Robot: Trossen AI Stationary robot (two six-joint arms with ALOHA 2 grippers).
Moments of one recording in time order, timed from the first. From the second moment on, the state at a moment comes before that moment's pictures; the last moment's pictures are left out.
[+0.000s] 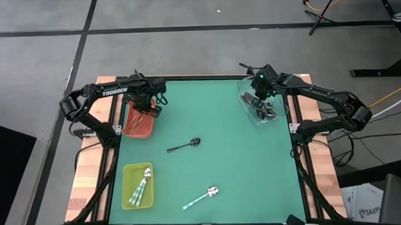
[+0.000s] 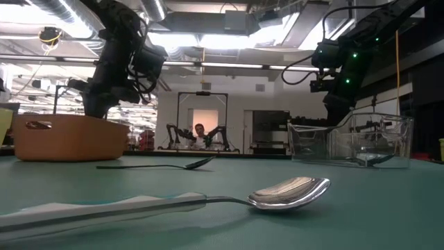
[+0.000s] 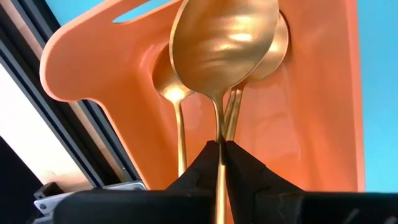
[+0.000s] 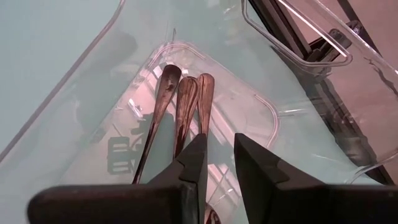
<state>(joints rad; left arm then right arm) 0.63 1.52 1.01 -1.25 -0.14 -0.59 -0.78 1.28 0.79 -0.58 0.09 -0.28</state>
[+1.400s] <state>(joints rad) 0.63 1.52 1.01 -1.20 -0.15 -0.59 -0.78 1.28 0.79 -0.58 0.09 -0.28</state>
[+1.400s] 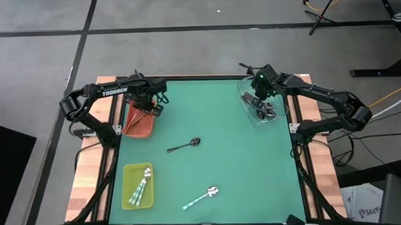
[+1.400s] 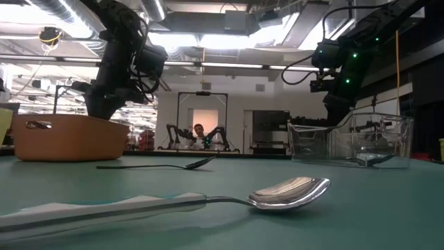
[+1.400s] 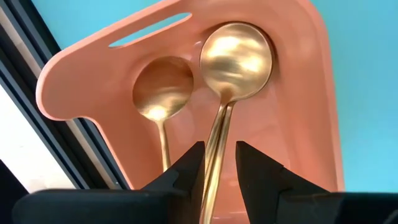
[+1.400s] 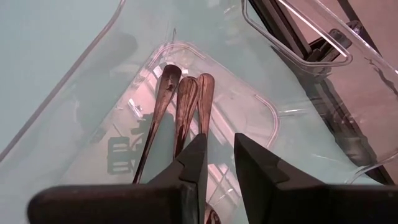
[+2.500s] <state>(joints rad) 0.18 1.24 1.02 -0.84 -0.15 -0.78 -0.78 1.28 0.79 -0.58 0.09 -0.27</state>
